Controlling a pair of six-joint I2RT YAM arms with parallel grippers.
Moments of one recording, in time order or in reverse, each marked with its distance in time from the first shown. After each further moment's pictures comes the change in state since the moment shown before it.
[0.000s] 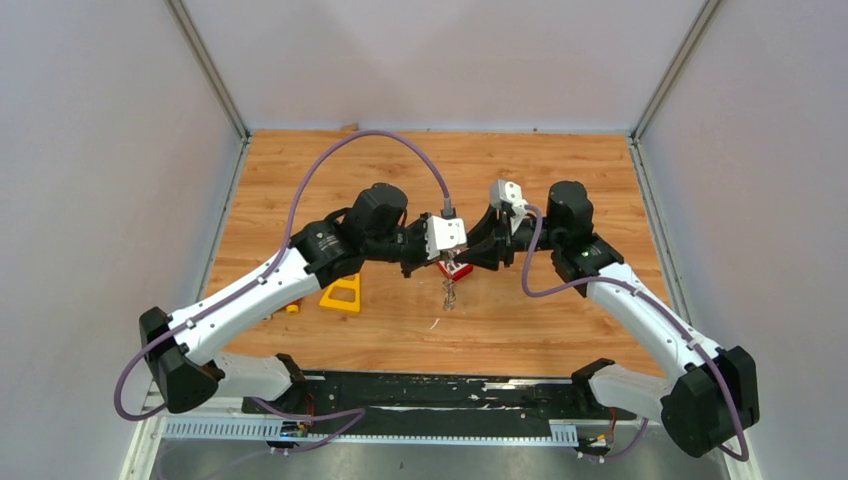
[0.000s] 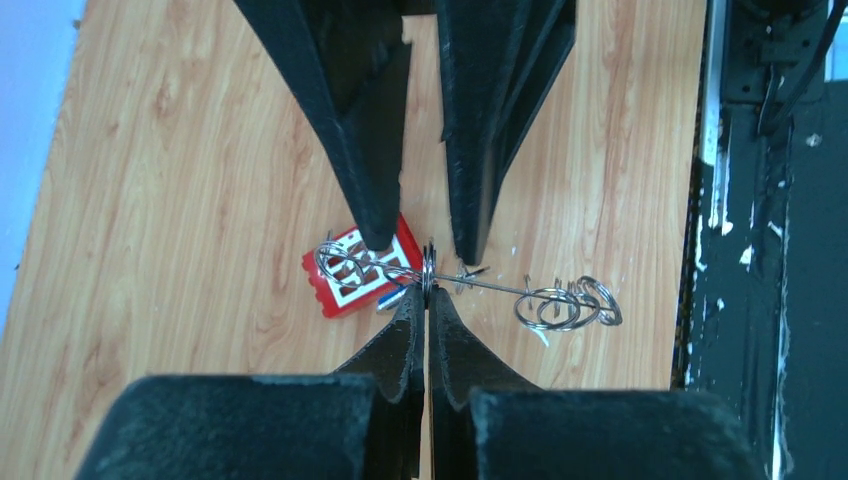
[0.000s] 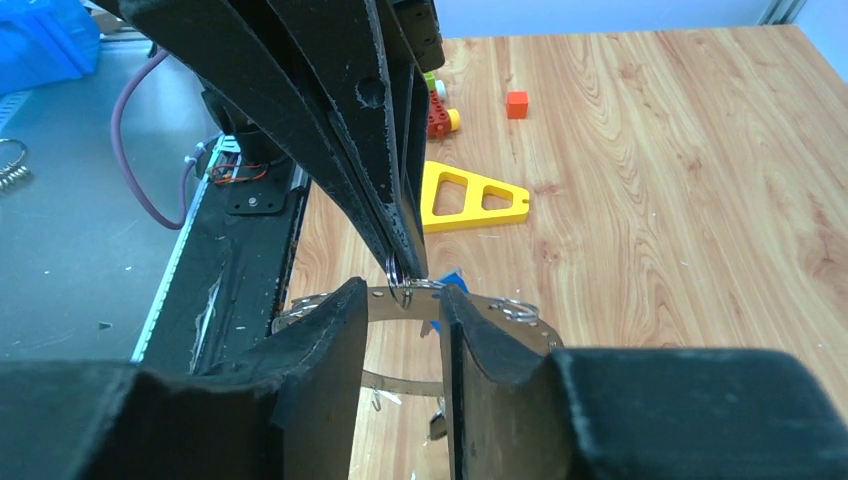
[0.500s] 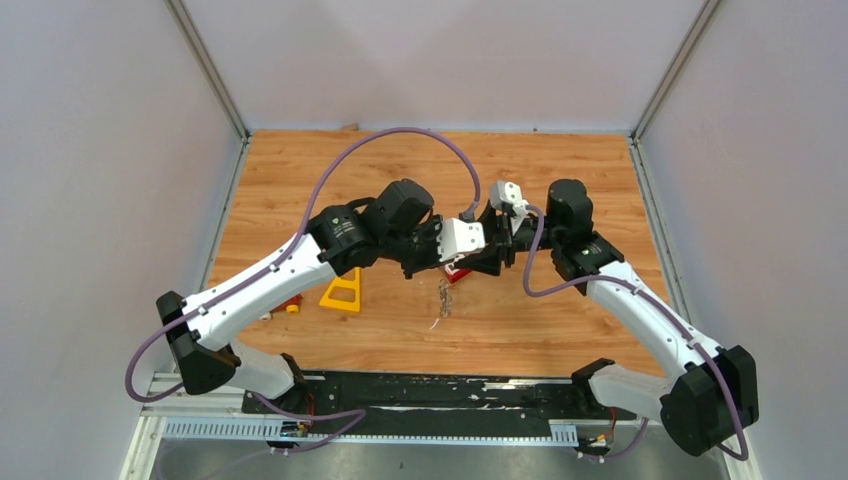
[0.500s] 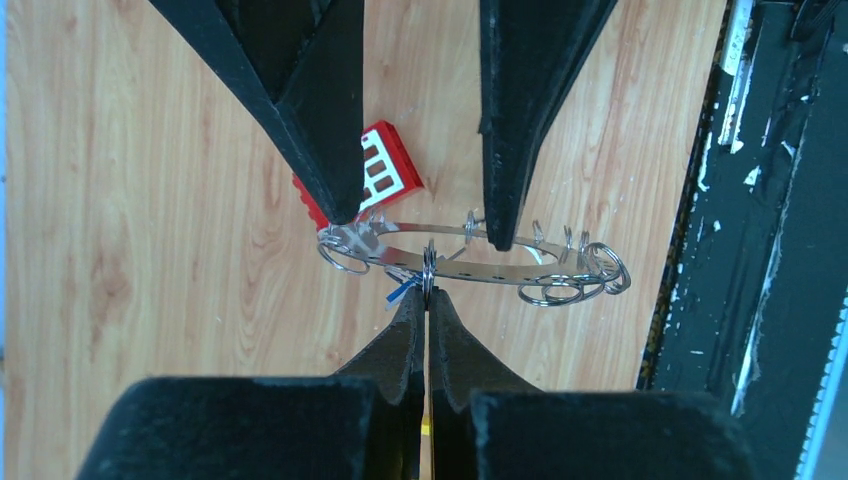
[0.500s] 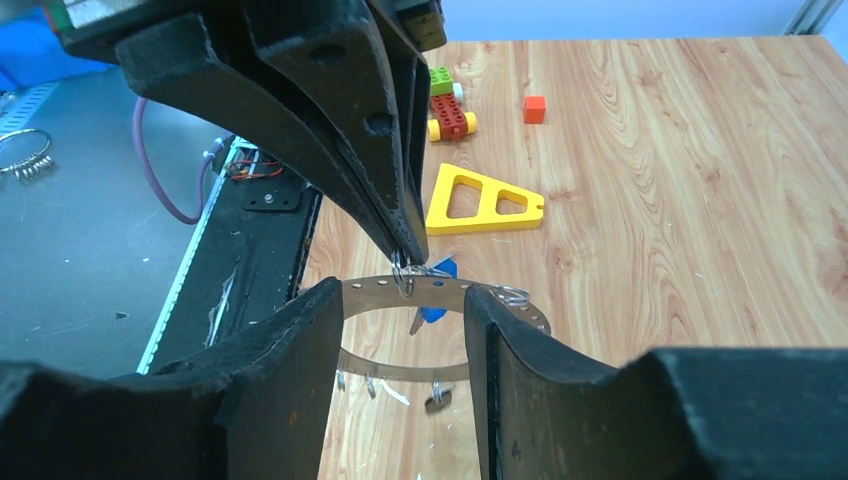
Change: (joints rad) left arm -0.084 0.117 0.243 -0.345 -0.187 0.030; right arm 0.000 -0.002 0.018 -0.047 -0.028 -0.040
